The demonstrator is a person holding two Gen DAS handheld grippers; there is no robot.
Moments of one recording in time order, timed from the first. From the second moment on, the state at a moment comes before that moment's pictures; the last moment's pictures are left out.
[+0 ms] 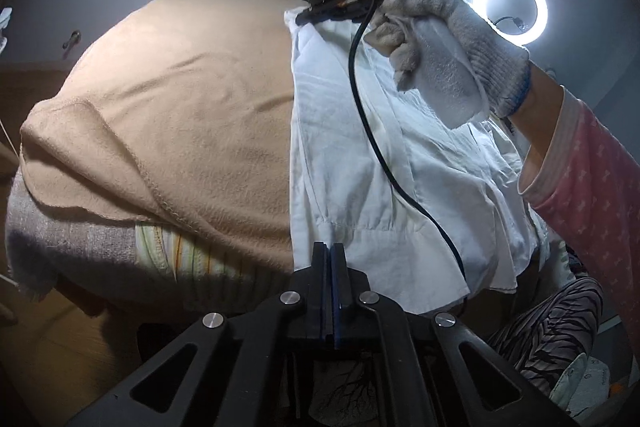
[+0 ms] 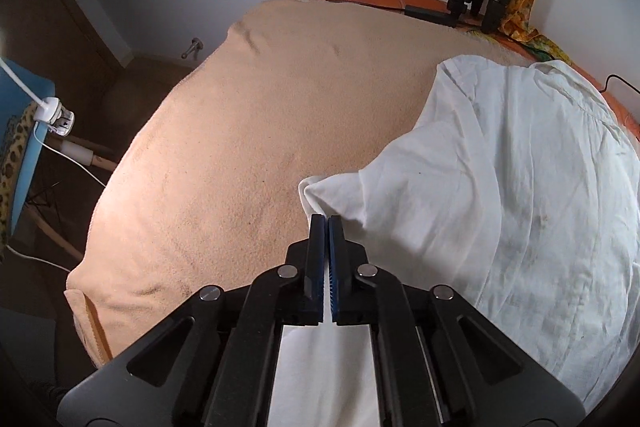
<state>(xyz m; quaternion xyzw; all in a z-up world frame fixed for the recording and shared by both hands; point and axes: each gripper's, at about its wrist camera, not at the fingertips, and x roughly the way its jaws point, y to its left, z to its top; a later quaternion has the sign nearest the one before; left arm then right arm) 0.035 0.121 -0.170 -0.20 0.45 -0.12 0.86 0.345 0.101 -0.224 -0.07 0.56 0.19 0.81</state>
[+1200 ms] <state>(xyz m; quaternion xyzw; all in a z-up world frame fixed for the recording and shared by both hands) 0.041 0.120 -0.183 -0.24 0.46 -0.12 0.84 0.121 -0.037 -0.097 -0.02 0.46 0.35 0.82</state>
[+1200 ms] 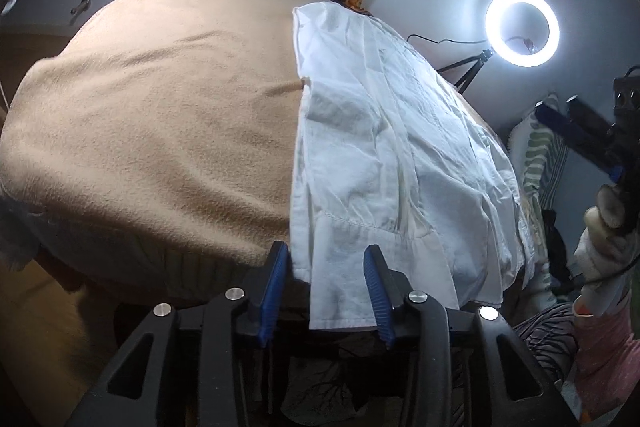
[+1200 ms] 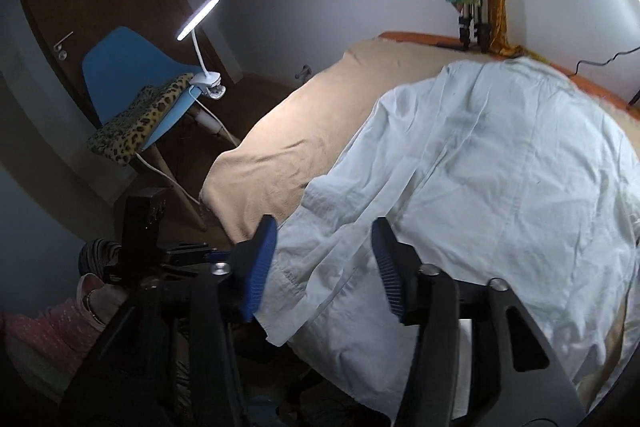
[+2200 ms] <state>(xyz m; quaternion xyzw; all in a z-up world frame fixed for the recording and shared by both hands) 0.051 0.069 -0.146 -0.20 0.41 -0.20 0.87 0.276 0.121 -0.239 -0.16 0.59 0.22 0.76</state>
